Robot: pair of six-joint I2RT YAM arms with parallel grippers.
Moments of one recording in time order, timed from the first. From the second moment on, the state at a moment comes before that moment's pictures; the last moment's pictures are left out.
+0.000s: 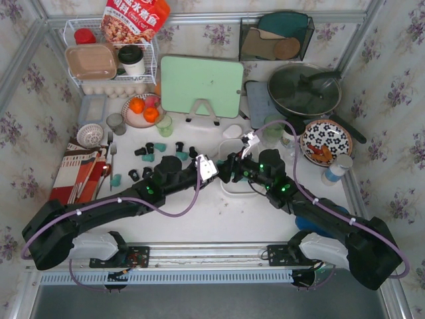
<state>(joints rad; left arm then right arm) -0.92 1.27 0.68 0.38 0.20 0.38 0.65 1.10 0.55 0.36 -0.29 0.46</state>
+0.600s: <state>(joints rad) -0.93 1.26 0.70 0.34 -0.03 0.33 0.65 1.03 0.48 0.36 -0.02 0.40</state>
